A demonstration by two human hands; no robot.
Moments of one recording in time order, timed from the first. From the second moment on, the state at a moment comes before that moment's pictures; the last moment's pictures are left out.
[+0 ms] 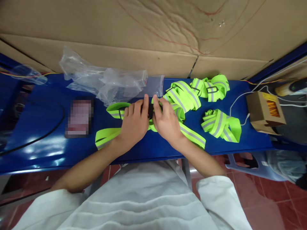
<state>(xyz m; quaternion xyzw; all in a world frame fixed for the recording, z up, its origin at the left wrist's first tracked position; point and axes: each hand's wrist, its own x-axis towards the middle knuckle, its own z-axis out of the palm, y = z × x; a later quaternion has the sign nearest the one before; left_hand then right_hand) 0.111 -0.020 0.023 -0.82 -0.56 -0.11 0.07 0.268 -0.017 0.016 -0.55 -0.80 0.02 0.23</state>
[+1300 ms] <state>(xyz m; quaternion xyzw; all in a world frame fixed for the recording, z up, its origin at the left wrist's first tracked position) 0.079 -0.014 0.069 -0.37 -0.44 -0.35 -0.74 0.294 -0.003 0.050 -0.34 -0.46 0.74 0.36</state>
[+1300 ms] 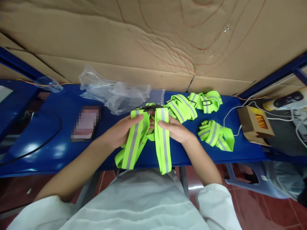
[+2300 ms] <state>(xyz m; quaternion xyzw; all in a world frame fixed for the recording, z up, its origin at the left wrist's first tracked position) 0.035 -0.009 0.070 -0.44 -0.30 -0.30 -0.79 0.291 -0.007 0.042 -0.30 -0.42 0.80 0.32</state>
